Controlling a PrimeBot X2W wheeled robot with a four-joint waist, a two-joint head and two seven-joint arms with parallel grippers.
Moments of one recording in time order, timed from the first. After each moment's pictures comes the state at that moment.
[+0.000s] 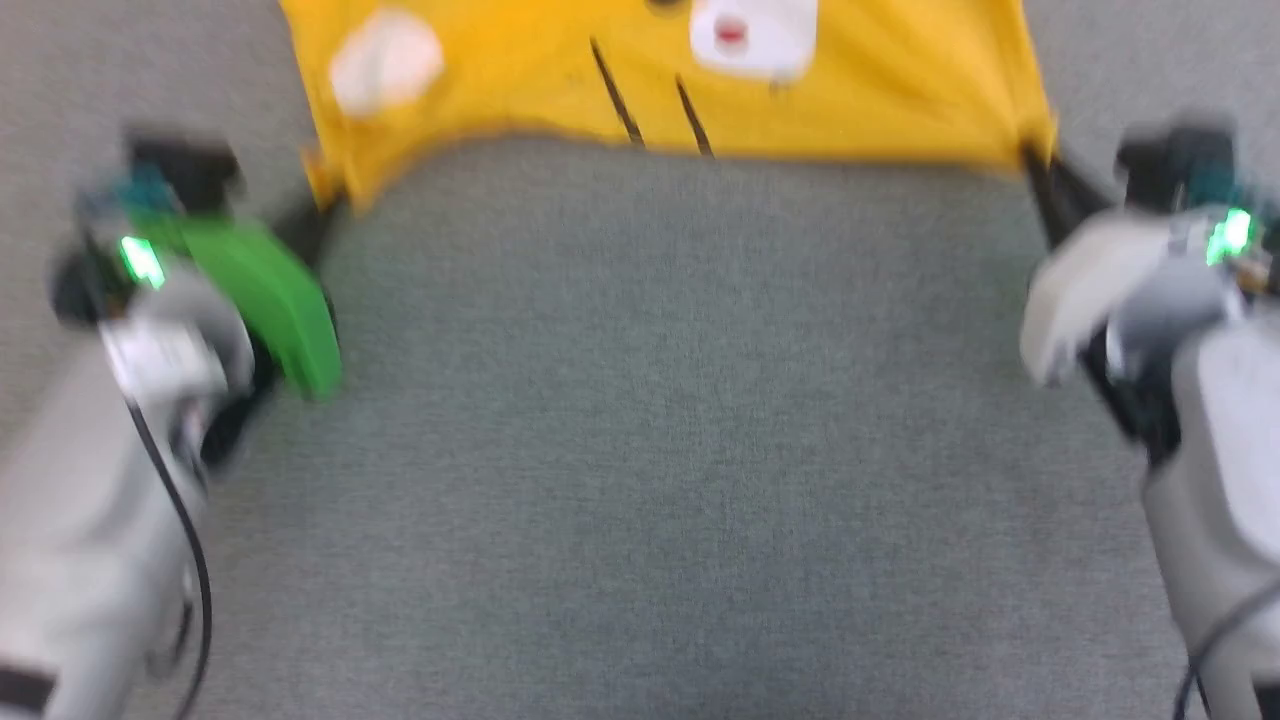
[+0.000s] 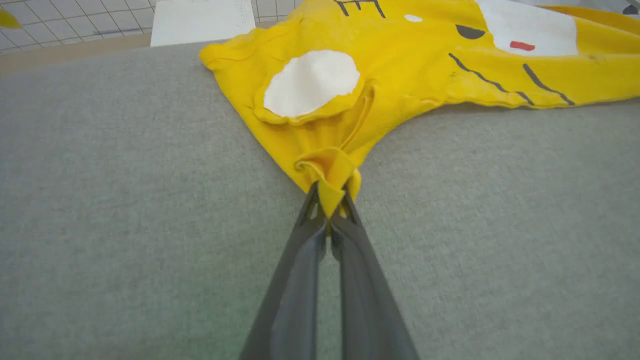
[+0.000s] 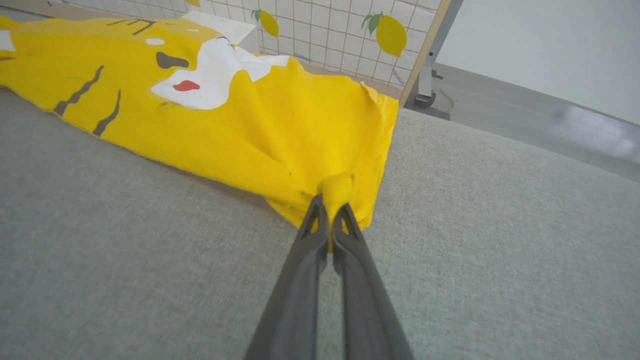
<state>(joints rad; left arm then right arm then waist) -0.74 0.54 -0.52 0.42 -0.73 -0.12 0.14 -0.62 -0.23 0.09 0.35 0.13 0.13 0.20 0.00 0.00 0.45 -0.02</state>
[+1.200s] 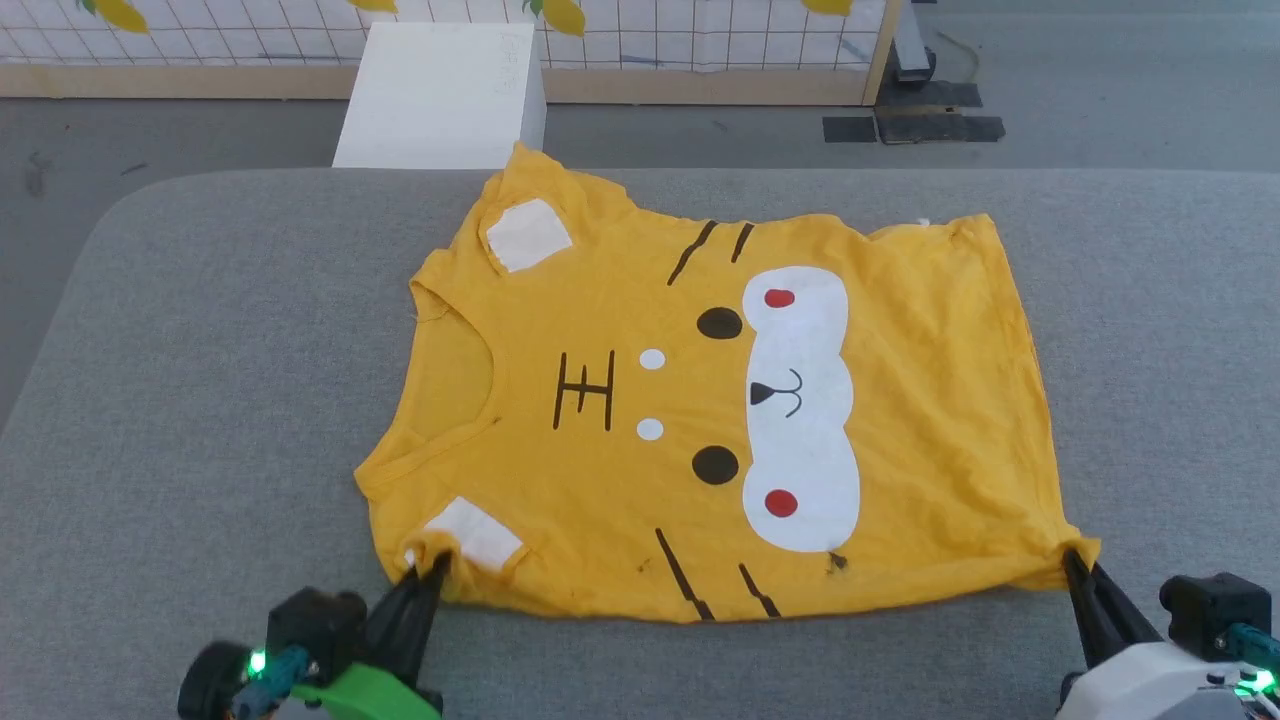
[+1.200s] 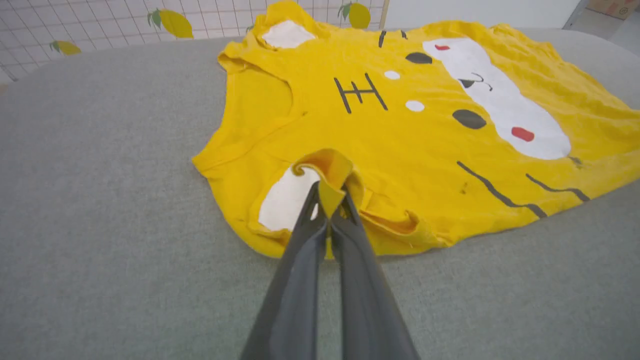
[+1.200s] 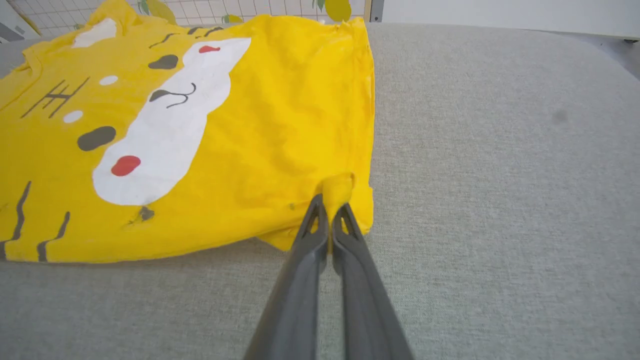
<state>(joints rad) -0.01 0.58 -0.62 -0.03 -0.63 0.19 -0.17 0.15 -0.10 -0.12 0.02 0.12 0.13 0.10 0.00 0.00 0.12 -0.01</state>
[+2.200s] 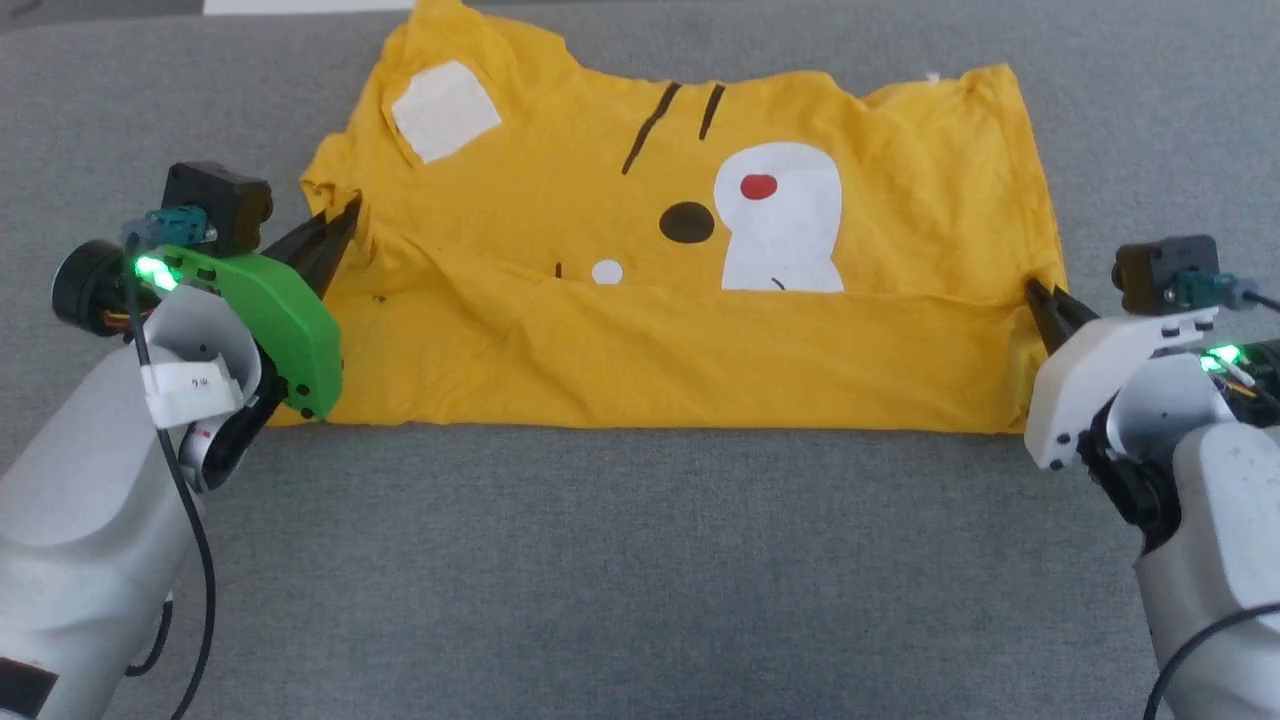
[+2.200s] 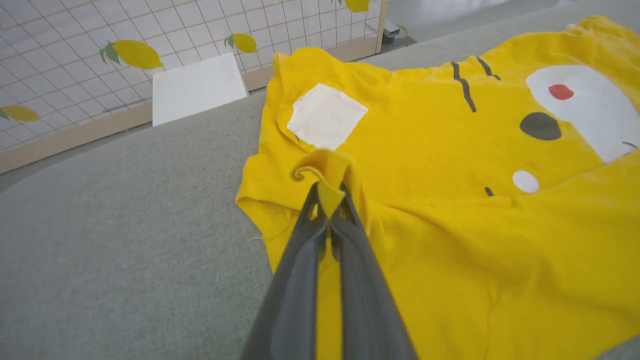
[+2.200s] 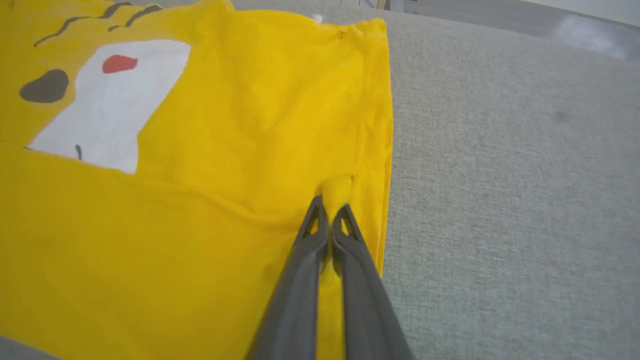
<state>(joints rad) -0.73 0.59 -0.62 0.40 -0.66 -0.11 0.08 -0.45 -0.19 -0.01 0.31 0.14 0.13 0.33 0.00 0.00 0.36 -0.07</state>
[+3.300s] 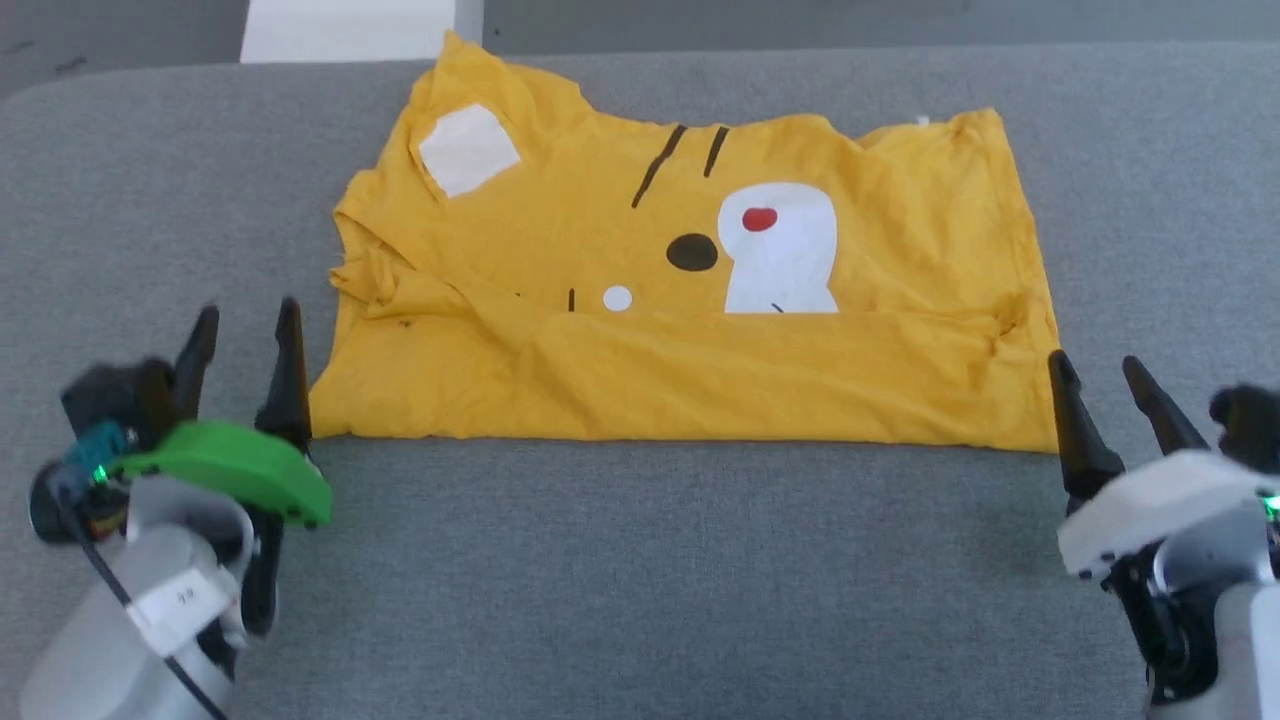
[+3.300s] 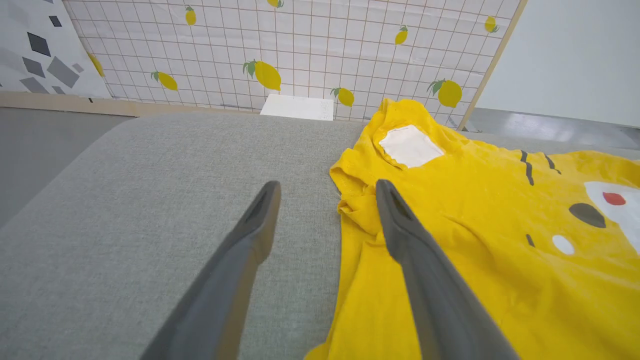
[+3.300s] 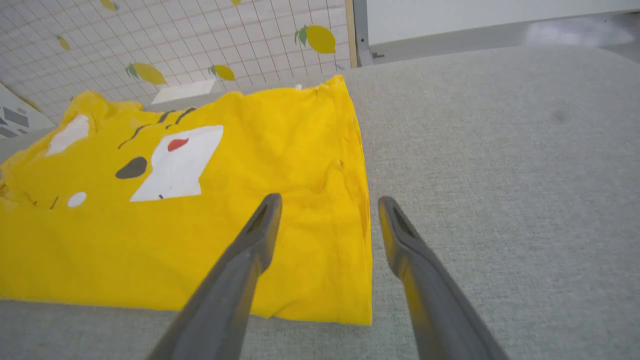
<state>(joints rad) -0.38 0.54 -0.43 0.24 -0.76 0.20 -0.25 -0.16 -0.07 -0.17 0.05 0.24 0.13 0.19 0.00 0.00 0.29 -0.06</state>
